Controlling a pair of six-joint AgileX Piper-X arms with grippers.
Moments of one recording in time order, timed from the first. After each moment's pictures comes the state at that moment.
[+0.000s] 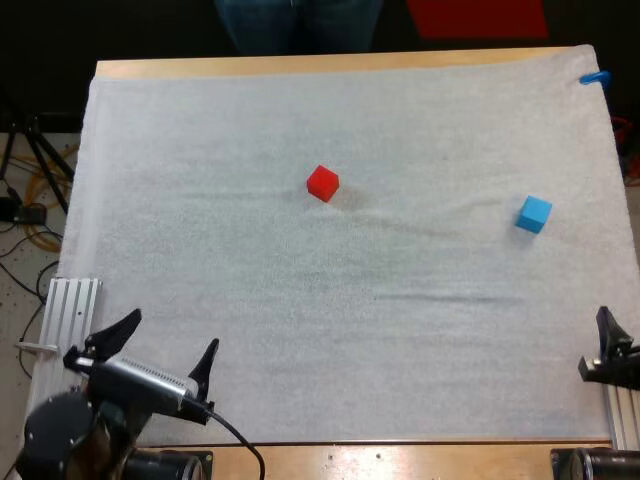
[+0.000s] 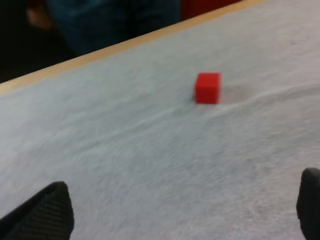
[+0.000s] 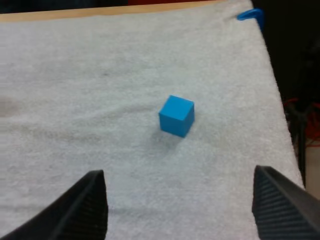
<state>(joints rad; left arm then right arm) -0.12 0.17 -0.72 1.05 0.19 -1.58 -0.06 0.22 -0.71 1.06 -0.08 -1.88</state>
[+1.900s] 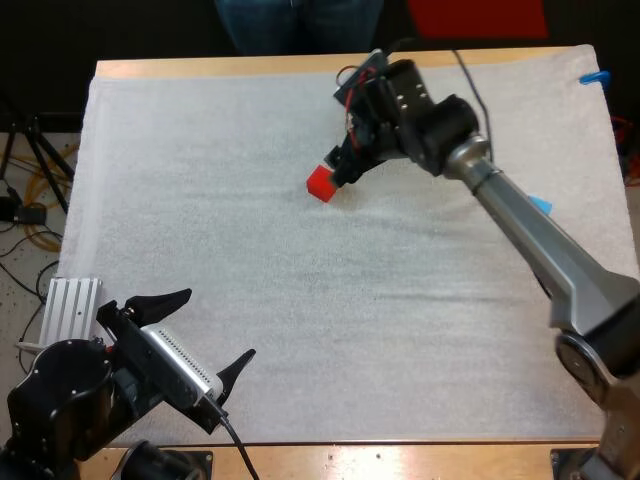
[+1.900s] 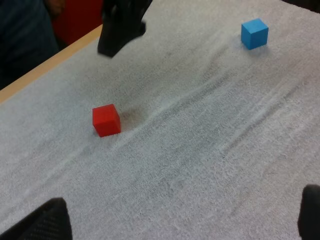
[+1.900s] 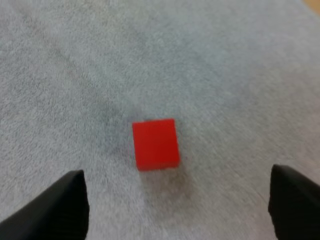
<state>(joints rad) -0.45 0.47 -1.00 1.17 0.20 -1.54 0.58 1.96 -1.83 0.87 -0.12 -2.13</state>
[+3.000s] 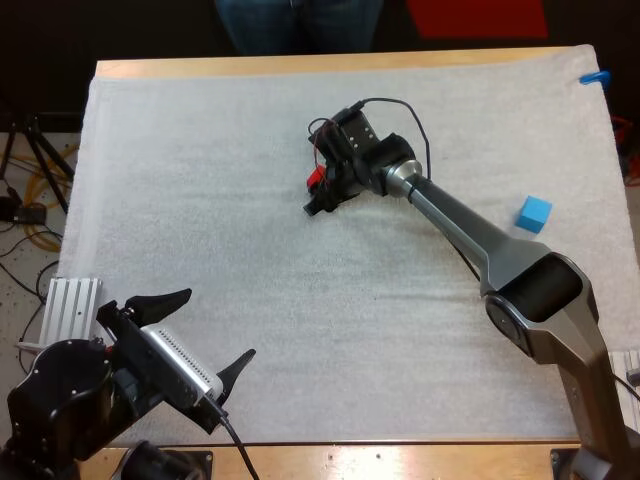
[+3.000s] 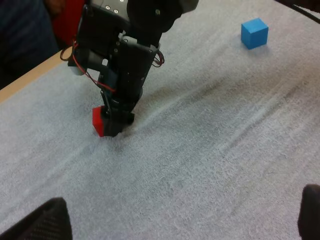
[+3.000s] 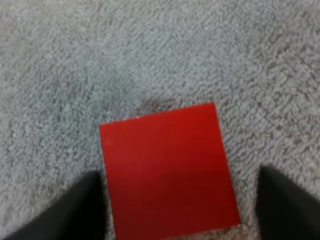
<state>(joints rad) -0.45 0.47 -1.00 1.17 0.20 -1.54 0.61 2.31 -1.88 0.72 -0.11 -2.01</state>
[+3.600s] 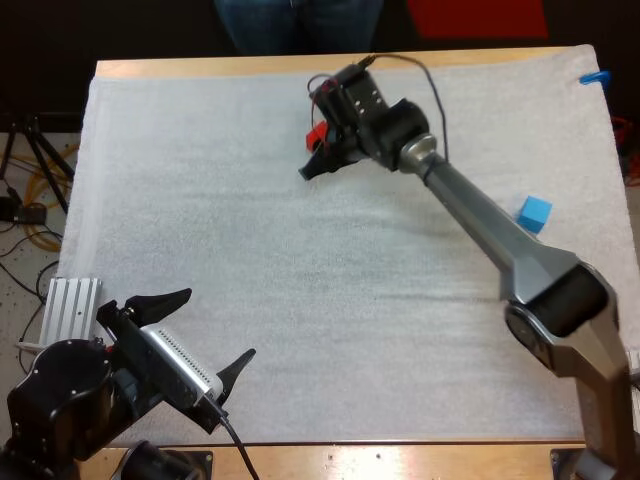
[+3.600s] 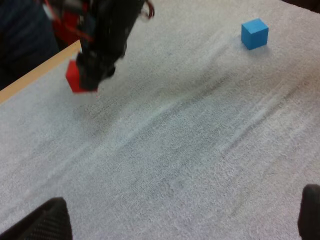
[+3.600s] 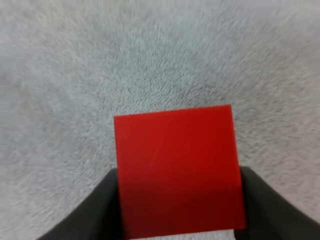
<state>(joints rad) -0.45 0.47 -1.00 1.17 0.20 -1.54 0.61 2.19 -2.02 0.85 -0.04 -1.97</state>
